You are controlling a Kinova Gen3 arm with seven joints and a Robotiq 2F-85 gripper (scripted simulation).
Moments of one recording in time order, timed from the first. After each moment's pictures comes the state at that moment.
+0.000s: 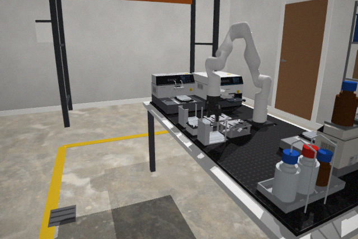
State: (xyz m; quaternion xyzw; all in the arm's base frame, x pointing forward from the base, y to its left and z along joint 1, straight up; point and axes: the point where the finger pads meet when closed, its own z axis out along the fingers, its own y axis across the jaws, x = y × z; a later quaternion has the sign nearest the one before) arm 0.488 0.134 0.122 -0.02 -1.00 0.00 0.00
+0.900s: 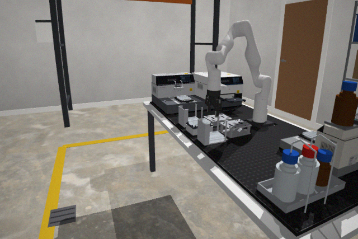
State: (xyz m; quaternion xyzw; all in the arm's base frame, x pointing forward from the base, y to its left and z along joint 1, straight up) arm 0.488 0.134 0.153 -0.02 -1.00 0.00 0.00
